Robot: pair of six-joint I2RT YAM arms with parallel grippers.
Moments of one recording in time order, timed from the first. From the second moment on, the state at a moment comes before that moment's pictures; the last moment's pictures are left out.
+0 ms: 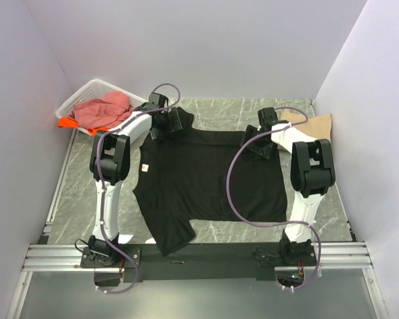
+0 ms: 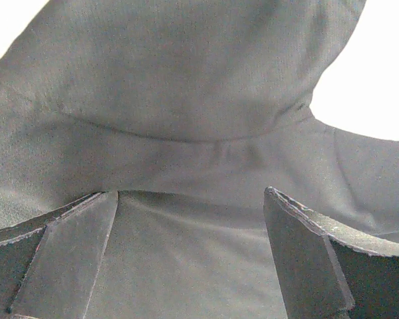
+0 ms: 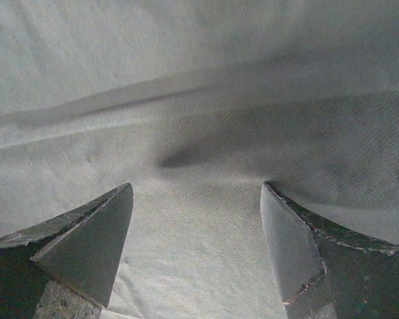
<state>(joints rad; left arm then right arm) -0.28 2.27 1.81 -0.50 0.08 -0.57 0.13 1.96 1.35 -0.55 -0.12 0.51</state>
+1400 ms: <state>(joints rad) -0.61 1.20 0.82 -0.74 -0.12 -0.78 0.25 1.30 0.91 -0.63 -0.14 0.59</state>
